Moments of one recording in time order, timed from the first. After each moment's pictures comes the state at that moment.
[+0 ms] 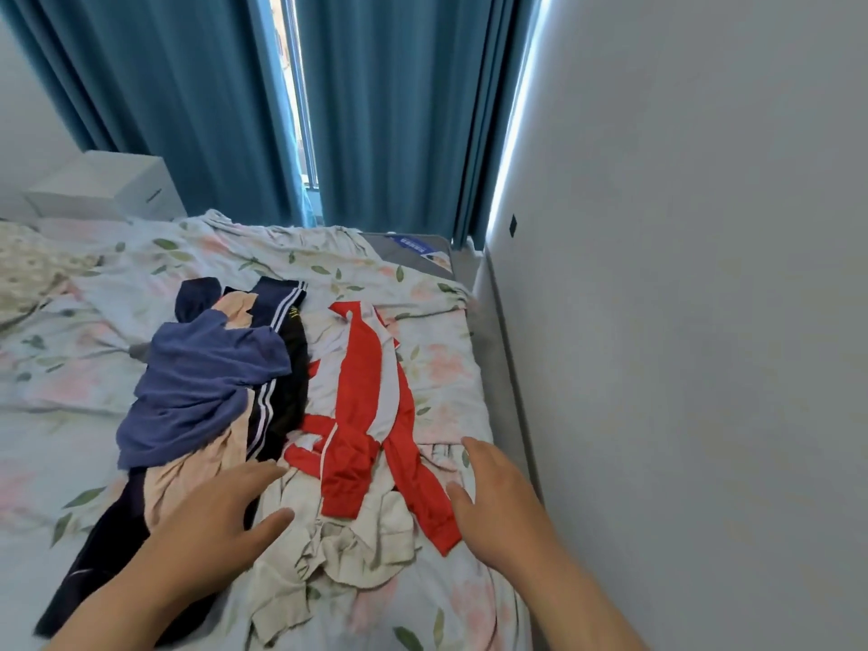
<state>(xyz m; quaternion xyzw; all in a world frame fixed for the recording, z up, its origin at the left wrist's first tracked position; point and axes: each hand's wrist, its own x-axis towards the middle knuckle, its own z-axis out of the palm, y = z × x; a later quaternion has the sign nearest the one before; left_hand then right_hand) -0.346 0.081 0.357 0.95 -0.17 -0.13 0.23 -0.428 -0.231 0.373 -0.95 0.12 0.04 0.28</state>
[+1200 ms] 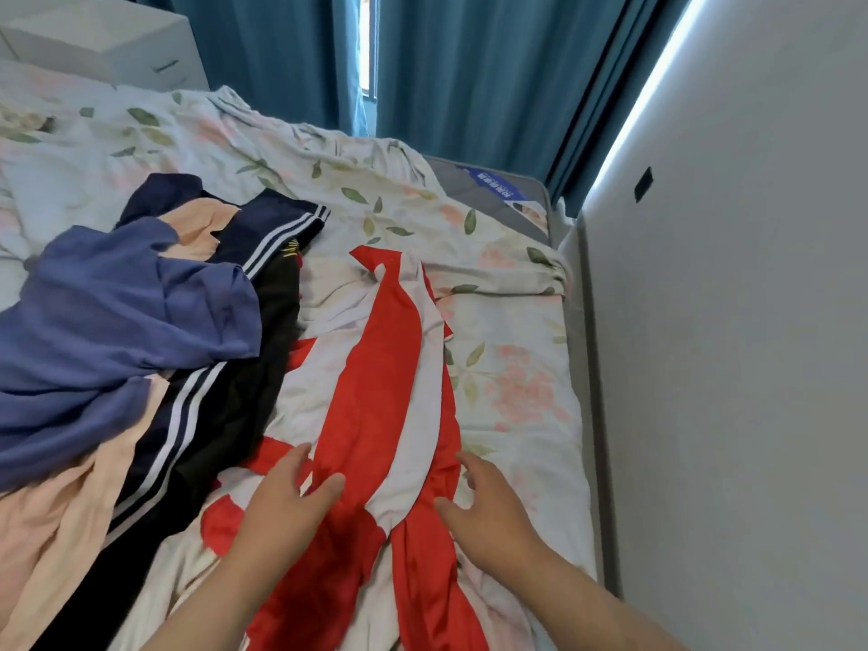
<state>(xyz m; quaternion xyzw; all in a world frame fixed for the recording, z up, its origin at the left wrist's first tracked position) -0.093 -0.053 0.008 0.83 0.18 -0.13 0.51 -0.112 -0.288 0.024 -0.87 0.13 0.20 0.42</state>
